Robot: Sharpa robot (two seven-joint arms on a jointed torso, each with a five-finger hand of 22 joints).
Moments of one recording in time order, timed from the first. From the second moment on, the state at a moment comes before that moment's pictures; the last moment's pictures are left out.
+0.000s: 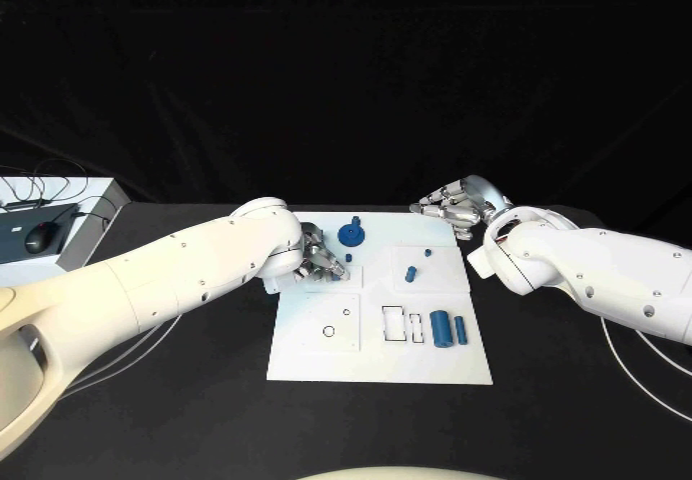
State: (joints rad) left arm 1.24 -0.43 0.02 1.12 -1.02 0.17 -0.63; left_hand 1.06 -0.04 0.28 0.00 0.34 1.22 -0.05 0.34 0.99 1.37 -0.09 0.80 0.70 1.42 -0.13 1.25 1.05 0.06 1.30 -0.14 1.23 1.15; right arm 1.24 -0.79 -0.07 1.36 -0.81 -0.54 -0.05; right_hand 1.11 -0.04 -0.08 0.03 0.51 0.99 0.13 0.13 0.08 1.10 0.04 1.05 1.11 1.44 -0.03 1.19 0.99 0.11 1.47 -0.05 0.98 1.31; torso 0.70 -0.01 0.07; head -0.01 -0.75
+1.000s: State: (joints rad) left arm 1.24 -0.44 0.02 1.13 -1.00 0.15 -0.63; left_hand 1.12 -0.06 0.31 0.05 0.33 1.17 0.03 0.10 0.77 1.27 -0.05 0.82 0.73 1.41 -0.11 1.23 0.99 0.09 1.28 -0.11 1.17 1.12; right arm 1.24 -0.79 -0.07 1.36 -0.81 -0.54 -0.05; right_hand 1.11 -0.04 -0.08 0.03 0.51 0.99 0.13 0.13 0.08 1.10 0.04 1.05 1.11 1.44 -0.03 1.18 0.99 0.11 1.47 -0.05 0.98 1.31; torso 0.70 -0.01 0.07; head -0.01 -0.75
